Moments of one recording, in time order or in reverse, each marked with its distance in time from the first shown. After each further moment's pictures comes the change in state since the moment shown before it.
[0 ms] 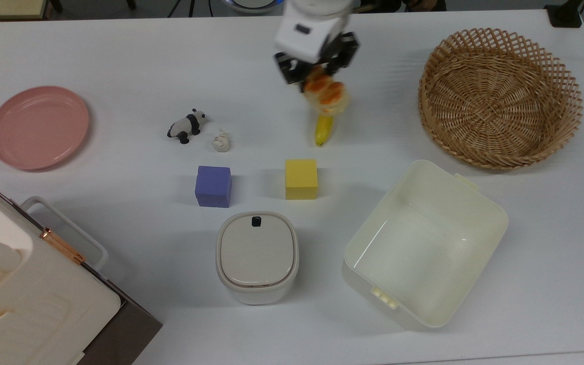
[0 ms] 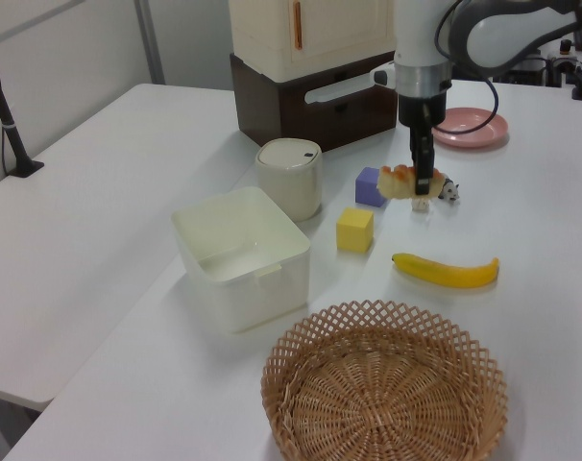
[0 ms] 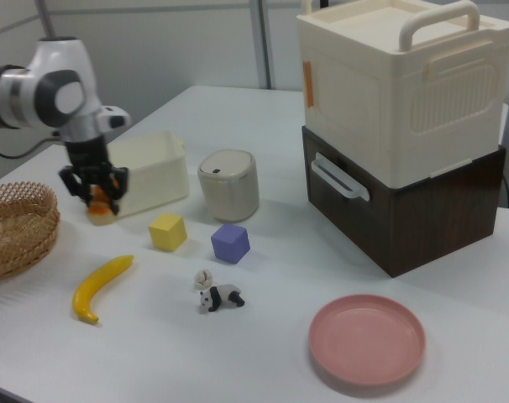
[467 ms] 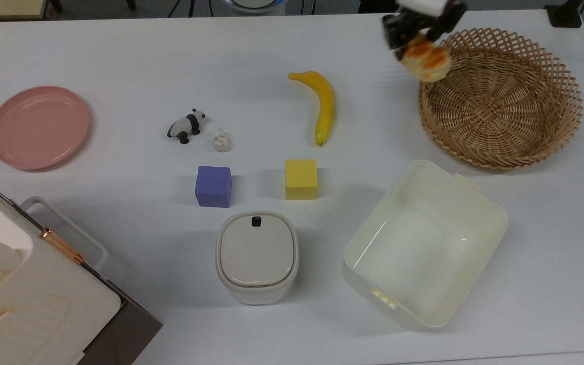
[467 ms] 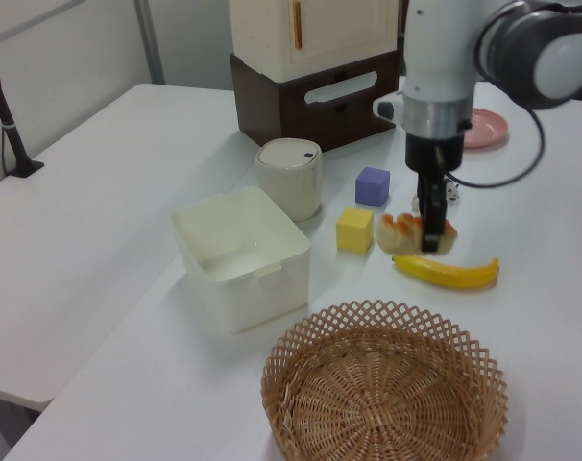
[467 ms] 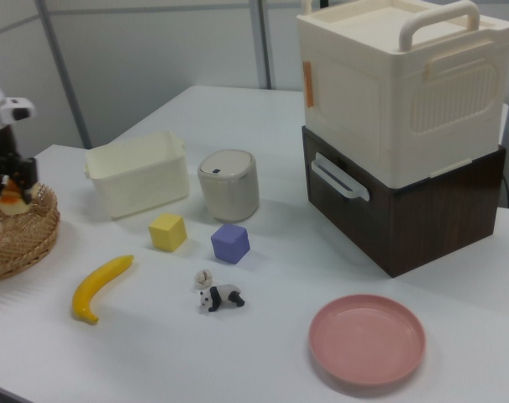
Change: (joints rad) arm 0.311 0.016 0.008 0.070 0.022 0.000 0.308
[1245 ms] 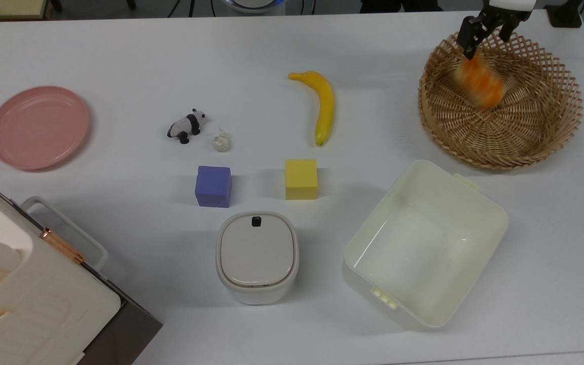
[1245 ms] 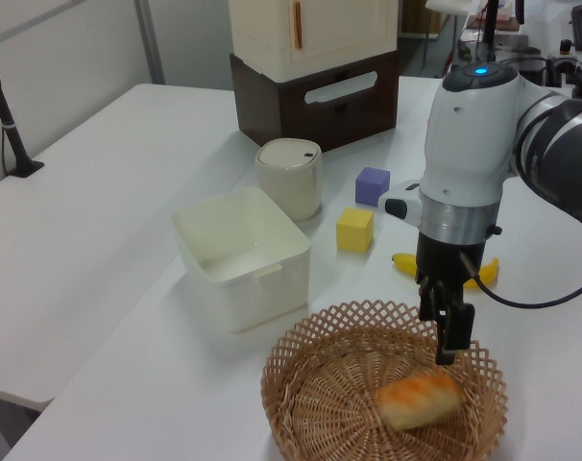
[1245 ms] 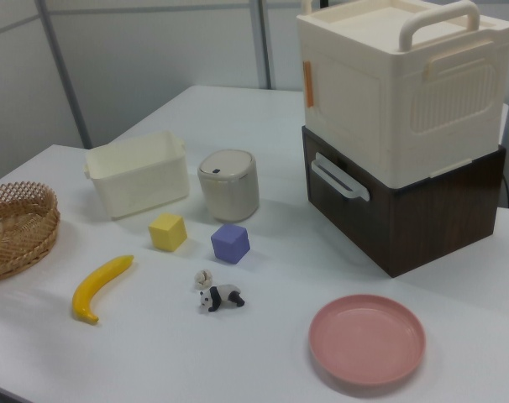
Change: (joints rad) arm 0.226 0.144 -0.001 0.037 0.004 0.204 0.055
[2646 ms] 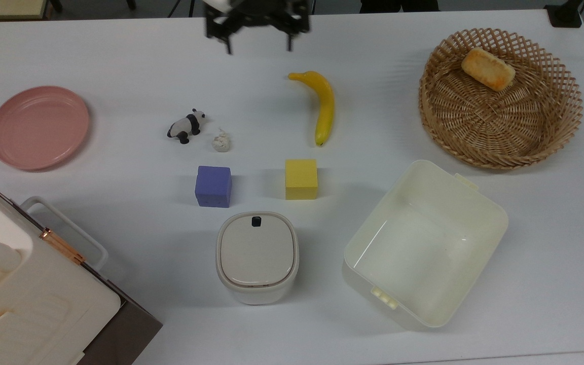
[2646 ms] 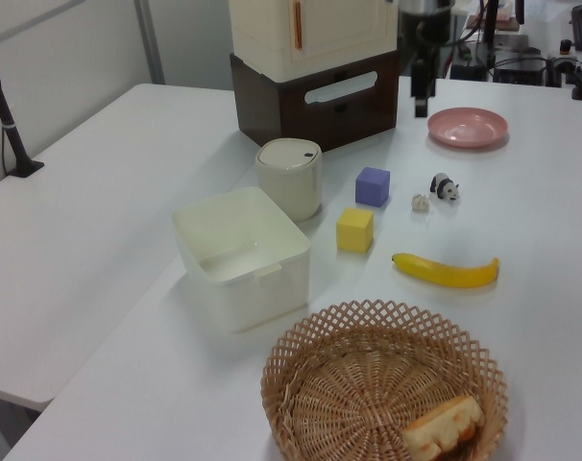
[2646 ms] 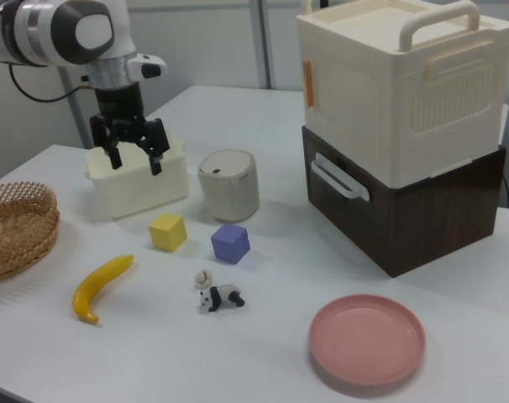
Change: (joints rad) arm -0.689 -0.163 -0.046 0.158 -0.056 -0.501 -0.302
